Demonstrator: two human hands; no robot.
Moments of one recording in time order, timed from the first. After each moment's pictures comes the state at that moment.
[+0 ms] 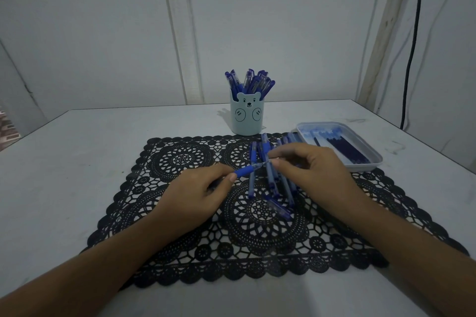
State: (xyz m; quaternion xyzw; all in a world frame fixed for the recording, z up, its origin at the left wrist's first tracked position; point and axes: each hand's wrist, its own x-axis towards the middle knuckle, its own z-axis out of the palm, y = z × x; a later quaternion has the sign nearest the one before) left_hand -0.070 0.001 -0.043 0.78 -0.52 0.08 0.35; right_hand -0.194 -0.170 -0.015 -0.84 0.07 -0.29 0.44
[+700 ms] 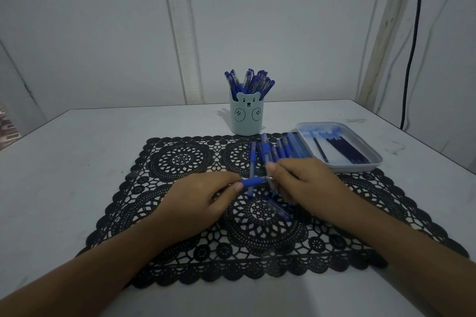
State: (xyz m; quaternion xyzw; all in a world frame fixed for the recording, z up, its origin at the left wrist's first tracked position) left_hand -0.073 0.001 -0.043 0.78 -0.55 0.11 0.28; right_hand -0.198 -0.166 -0.015 -0.92 0.05 -0.18 0.35
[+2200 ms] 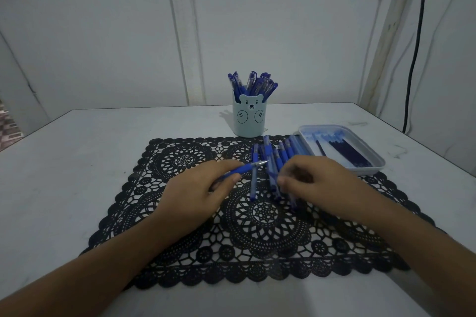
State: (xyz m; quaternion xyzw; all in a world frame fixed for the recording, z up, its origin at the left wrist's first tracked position) left_hand -0.067 0.000 -0.045 0.78 -0.52 0.15 0.31; right_hand -0.207 -0.177 -0.006 -0.94 0.08 -0.13 0.31
